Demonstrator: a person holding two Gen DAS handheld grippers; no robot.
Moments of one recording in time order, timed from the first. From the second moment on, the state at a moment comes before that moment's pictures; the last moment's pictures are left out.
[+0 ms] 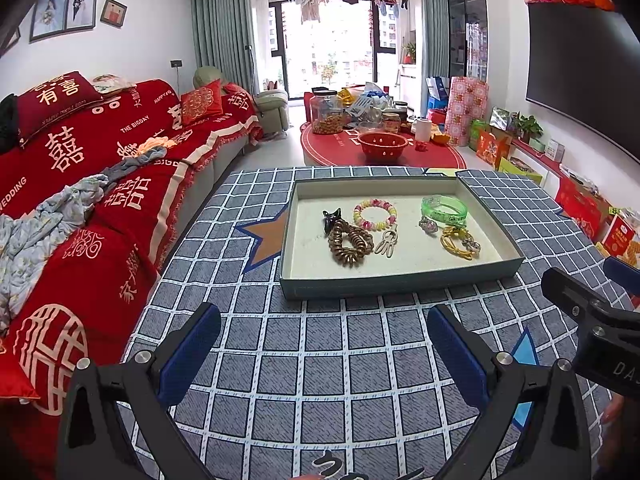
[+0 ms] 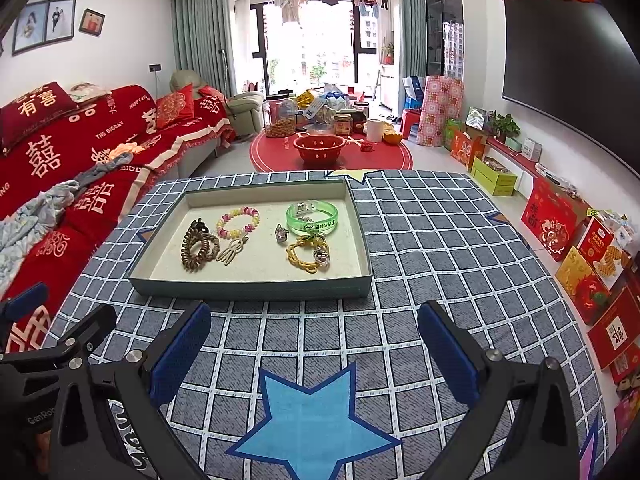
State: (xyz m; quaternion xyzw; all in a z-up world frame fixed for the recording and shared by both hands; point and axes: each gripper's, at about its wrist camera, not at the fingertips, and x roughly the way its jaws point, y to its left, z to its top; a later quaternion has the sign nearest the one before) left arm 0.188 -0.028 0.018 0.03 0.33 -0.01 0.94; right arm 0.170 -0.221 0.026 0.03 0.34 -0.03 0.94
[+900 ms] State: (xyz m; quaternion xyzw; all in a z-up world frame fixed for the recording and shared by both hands) left arm 0.188 -0.028 0.018 0.03 0.33 -0.01 0.94; right arm 0.169 -0.220 0.027 0.03 0.34 -0.02 0.94
